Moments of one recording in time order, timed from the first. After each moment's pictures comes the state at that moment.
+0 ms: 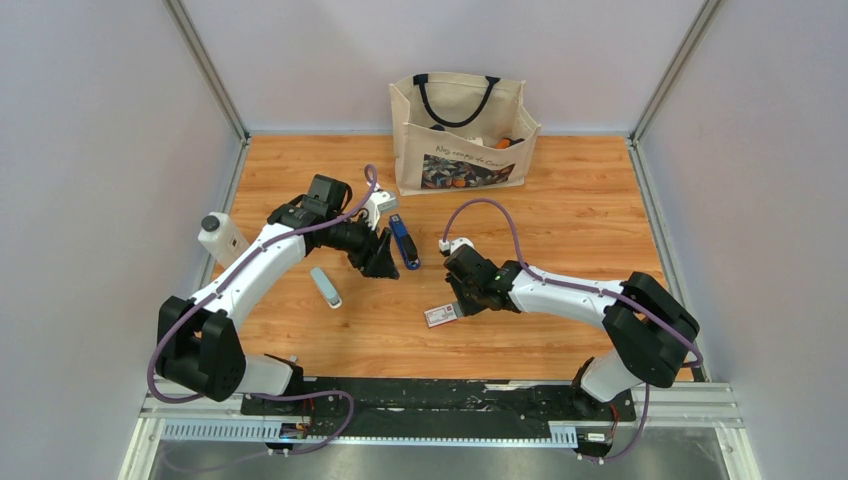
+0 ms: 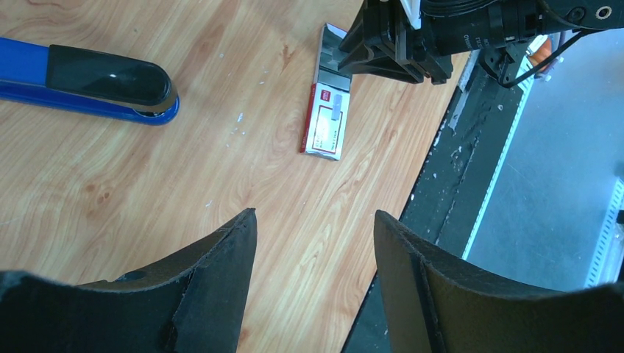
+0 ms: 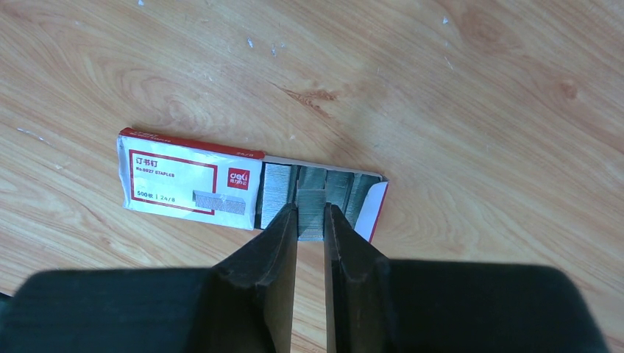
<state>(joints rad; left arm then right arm) -0.36 1.36 1.07 -0.72 0.80 0.26 0.90 1.52 0.84 -0.38 0.15 0.38</state>
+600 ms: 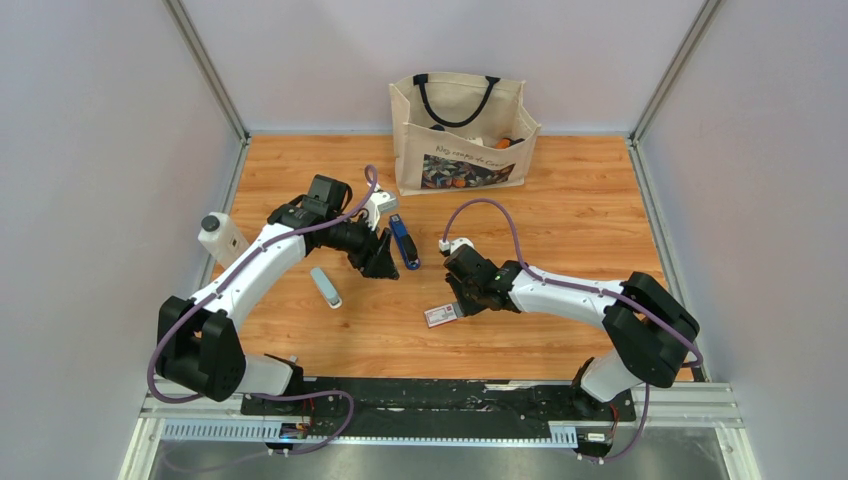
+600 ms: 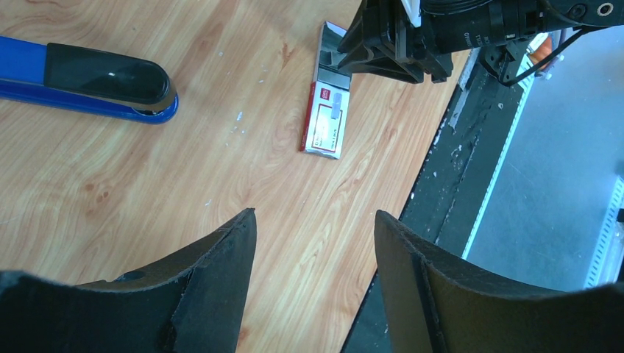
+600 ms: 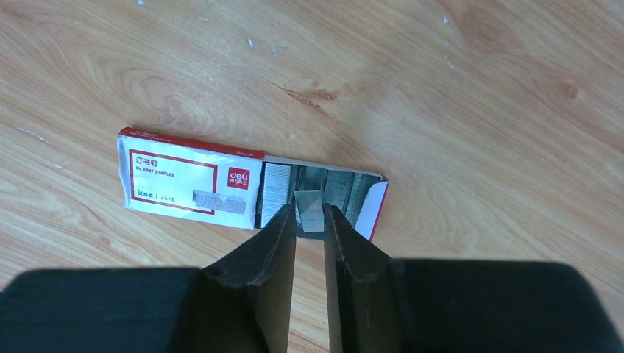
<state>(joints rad) -0.37 1.36 1.07 -0.72 0.80 0.26 0.90 1.52 0.84 -0.38 0.15 0.38</state>
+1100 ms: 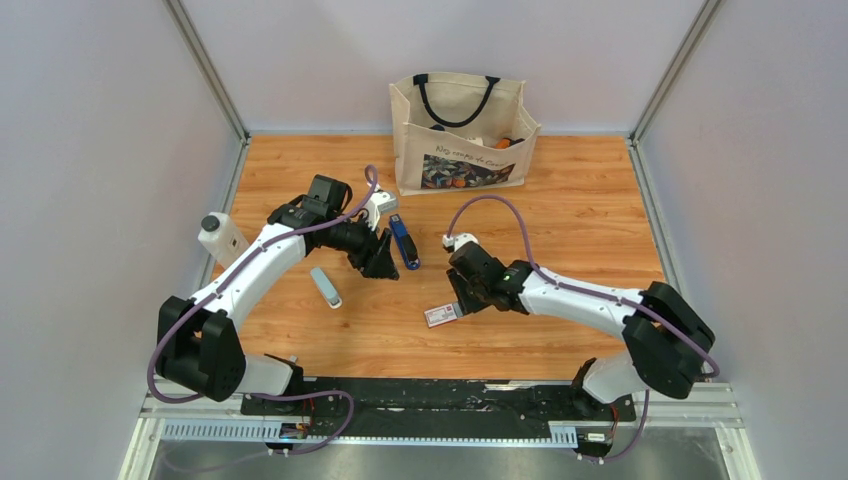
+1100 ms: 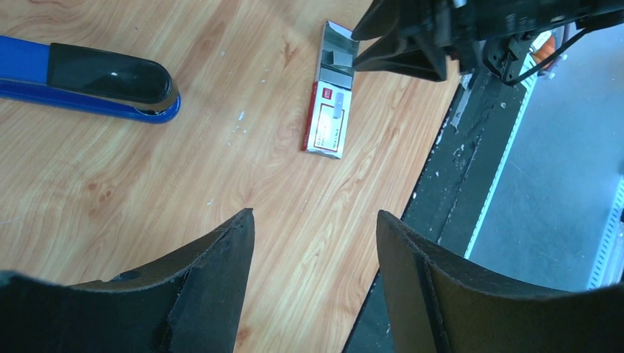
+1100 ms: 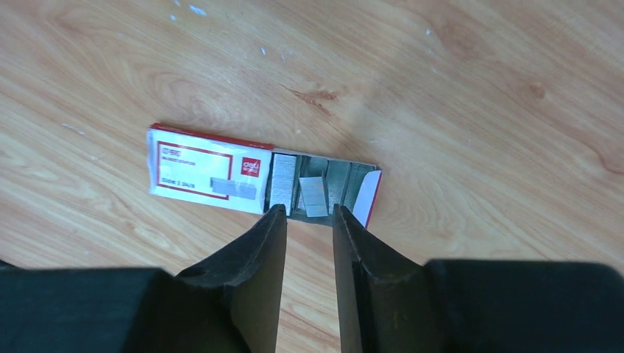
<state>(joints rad) -0.37 1.36 1.07 -0.72 0.80 0.27 0.90 1.47 0.83 -0.40 0.15 0.38</state>
